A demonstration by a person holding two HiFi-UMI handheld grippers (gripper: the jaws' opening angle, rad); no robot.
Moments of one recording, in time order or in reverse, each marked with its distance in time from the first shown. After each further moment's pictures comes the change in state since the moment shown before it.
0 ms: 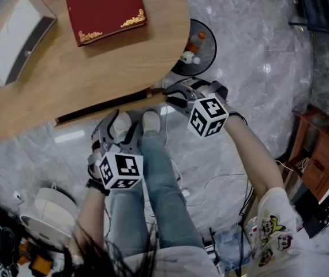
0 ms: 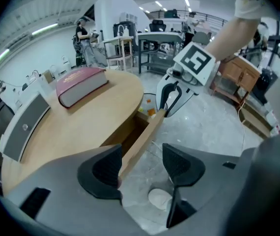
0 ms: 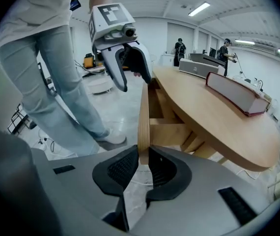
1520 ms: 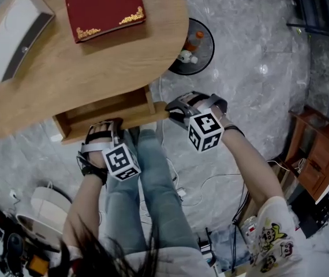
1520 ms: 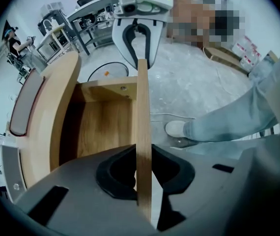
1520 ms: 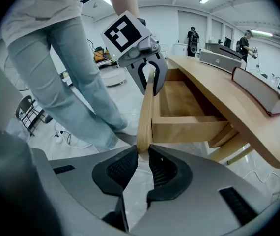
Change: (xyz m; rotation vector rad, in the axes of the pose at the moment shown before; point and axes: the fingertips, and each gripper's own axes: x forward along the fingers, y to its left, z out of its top) left arm 0.035 -0.035 -0.079 0.588 0.332 -0.149; right arm 0.000 0.068 -0.013 -0.059 0.123 0.154
